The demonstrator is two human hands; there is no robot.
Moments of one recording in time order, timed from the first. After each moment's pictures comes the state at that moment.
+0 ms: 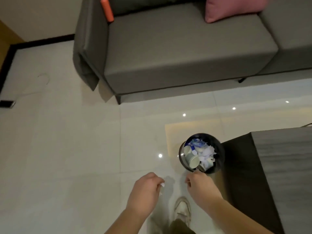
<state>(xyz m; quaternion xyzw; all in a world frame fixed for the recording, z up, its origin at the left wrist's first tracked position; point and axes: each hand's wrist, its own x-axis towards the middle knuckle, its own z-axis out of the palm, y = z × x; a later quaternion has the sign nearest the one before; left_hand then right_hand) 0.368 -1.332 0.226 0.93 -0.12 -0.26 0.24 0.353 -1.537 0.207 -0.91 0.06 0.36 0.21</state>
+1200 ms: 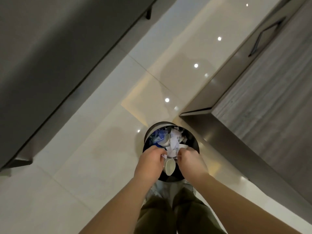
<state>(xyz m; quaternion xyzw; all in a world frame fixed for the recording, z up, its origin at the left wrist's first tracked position) 0.544 -1.554 0.000 0.81 -0.35 -0.44 0.15 0.427 -1.652 0.007 -0.78 0.44 0.33 0.29</state>
